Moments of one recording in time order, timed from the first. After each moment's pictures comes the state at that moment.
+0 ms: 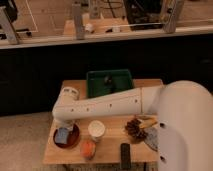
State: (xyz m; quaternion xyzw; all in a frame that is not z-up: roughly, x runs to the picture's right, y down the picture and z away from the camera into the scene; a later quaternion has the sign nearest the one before) arm -0.226 0.196 0.738 -0.11 -0.32 -0.62 0.71
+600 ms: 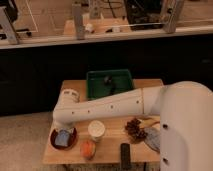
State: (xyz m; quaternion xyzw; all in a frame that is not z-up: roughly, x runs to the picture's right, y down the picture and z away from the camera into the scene) arm -0.209 0.198 0.731 -0.11 -0.31 -0.62 0.71
